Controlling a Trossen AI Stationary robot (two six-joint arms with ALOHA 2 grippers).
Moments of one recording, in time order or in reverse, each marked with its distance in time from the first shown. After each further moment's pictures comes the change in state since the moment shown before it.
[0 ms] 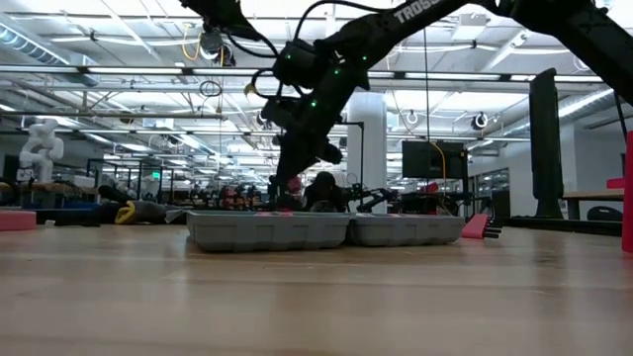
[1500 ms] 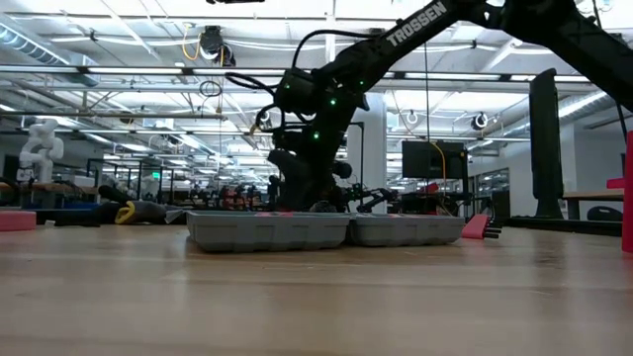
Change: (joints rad) left arm 0.001 -0.016 0.000 0.358 -0.006 0.045; right arm -0.024 0.066 -0.024 0.030 0.211 -0.045
